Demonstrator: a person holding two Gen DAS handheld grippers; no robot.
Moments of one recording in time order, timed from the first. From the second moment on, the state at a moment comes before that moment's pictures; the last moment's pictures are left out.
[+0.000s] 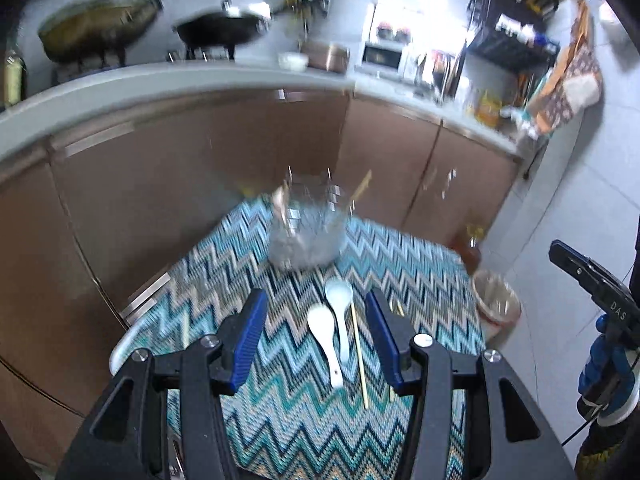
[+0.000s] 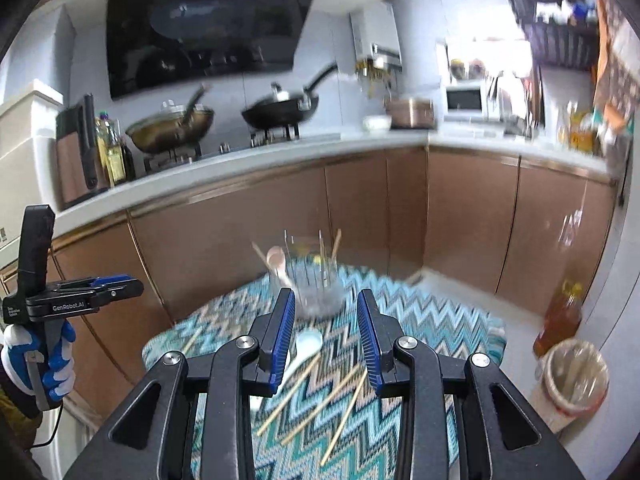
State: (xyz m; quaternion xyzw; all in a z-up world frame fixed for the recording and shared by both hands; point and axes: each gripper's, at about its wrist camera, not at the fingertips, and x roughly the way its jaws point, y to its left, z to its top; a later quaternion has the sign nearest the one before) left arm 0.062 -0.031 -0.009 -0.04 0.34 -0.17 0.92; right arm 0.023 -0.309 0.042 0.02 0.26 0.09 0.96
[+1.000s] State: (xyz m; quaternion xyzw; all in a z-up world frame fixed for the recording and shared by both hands) left arm 0.249 -0.092 -0.196 -0.06 0.57 -0.24 0.78; right arm 0.202 -0.282 -0.158 0.07 0.54 0.16 0.82
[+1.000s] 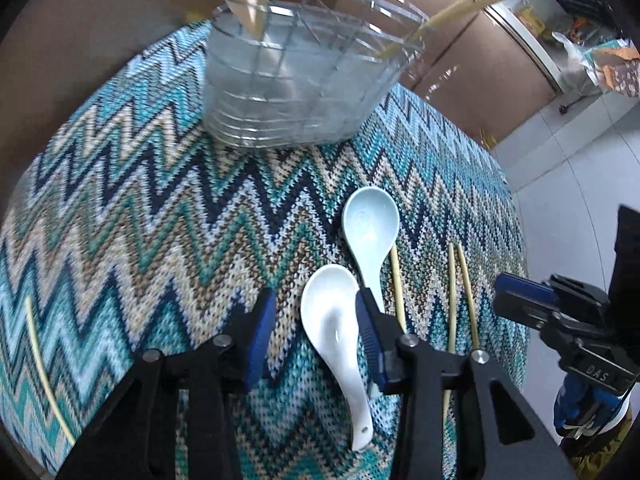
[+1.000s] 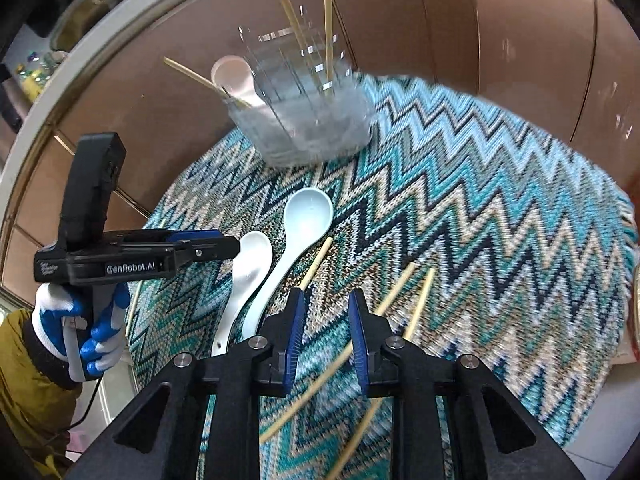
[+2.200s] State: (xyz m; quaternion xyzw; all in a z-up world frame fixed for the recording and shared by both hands) left arm 0.234 -0.090 -0.173 -0.03 0.52 -0.27 0.81; right arm 0.242 -0.258 -0.181 0.11 0.58 0.14 0.79
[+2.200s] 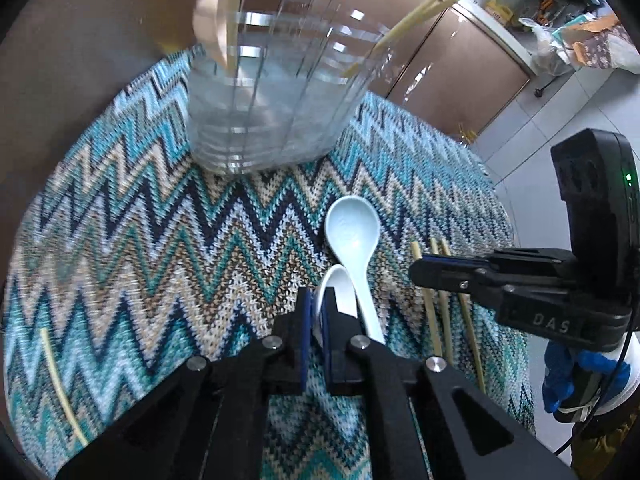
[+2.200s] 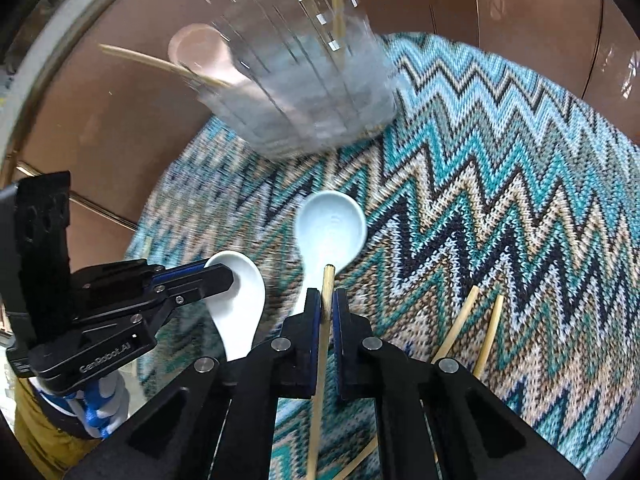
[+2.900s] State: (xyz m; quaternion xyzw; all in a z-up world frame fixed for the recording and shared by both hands) left arm 0.146 -0.011 -0.068 -0.04 0.42 -0.22 0.88; right arm 0.140 -0.236 -0.062 0.09 0.45 0.17 0.87
